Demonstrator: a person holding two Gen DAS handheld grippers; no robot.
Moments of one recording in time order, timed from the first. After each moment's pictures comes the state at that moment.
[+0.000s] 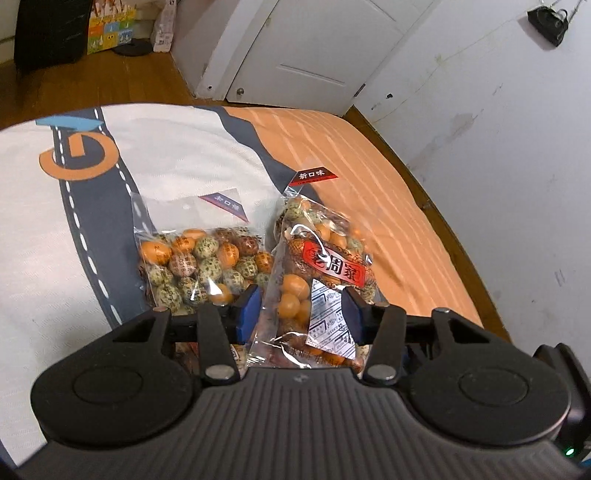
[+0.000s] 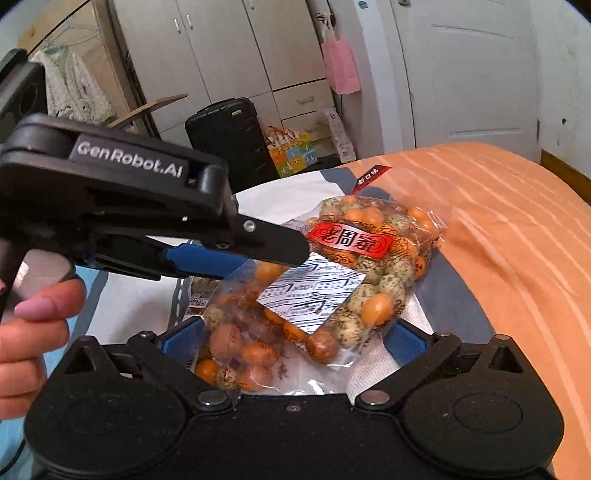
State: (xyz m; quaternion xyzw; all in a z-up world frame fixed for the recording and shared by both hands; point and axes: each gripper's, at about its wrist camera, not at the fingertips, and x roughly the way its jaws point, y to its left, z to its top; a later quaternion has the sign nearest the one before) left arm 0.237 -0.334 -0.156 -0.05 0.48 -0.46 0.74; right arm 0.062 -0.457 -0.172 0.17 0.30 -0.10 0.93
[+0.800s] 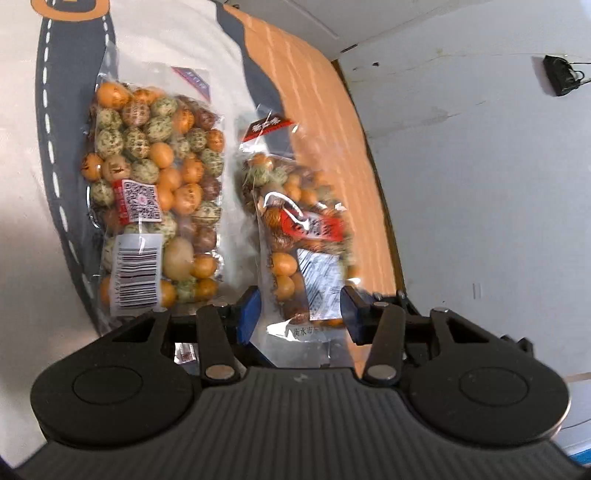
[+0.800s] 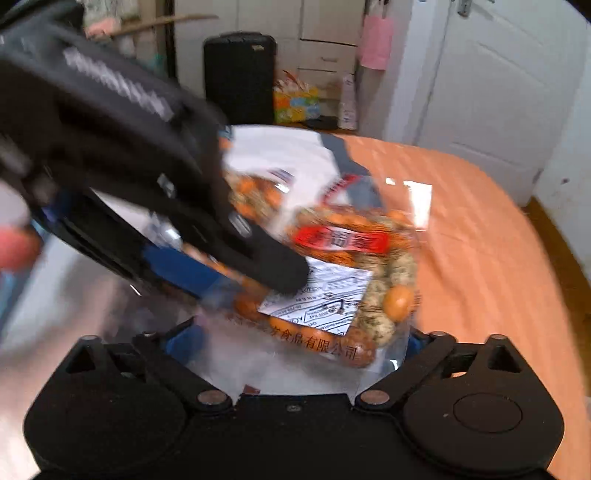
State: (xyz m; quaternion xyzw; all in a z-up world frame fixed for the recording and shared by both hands) left arm 0.220 -0.319 -0.178 -0.17 0.60 -0.48 0.62; right arm 0.040 -0.447 -0.150 0.00 0.43 -0.12 0.89
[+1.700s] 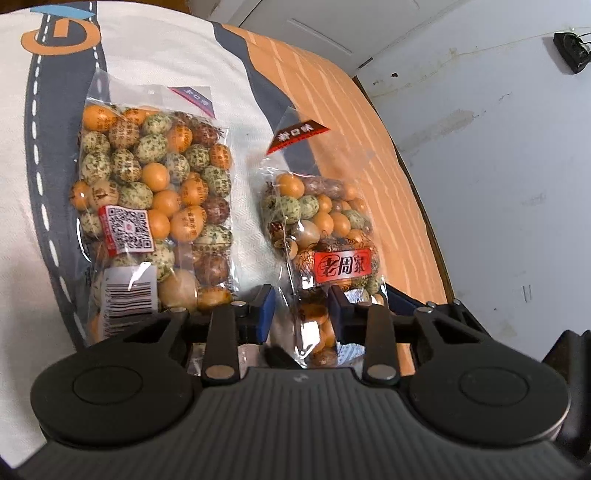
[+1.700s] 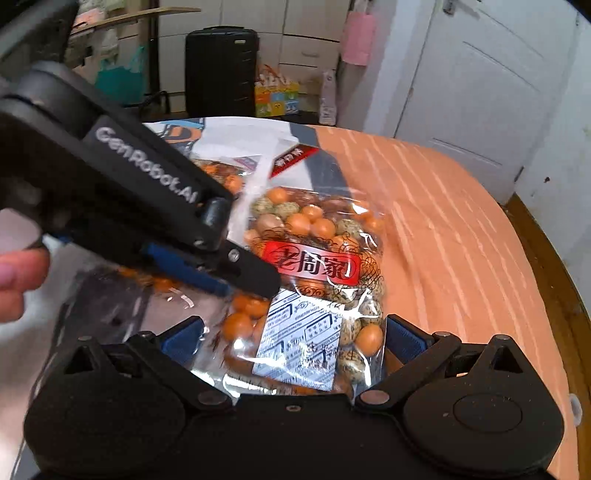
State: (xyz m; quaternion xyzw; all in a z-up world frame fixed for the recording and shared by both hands) left arm 0.205 -0.370 -0.207 -0.11 0.56 -0.46 0.68; right arm 0.048 -0.460 -0.155 -0.01 0.41 -0.14 0.90
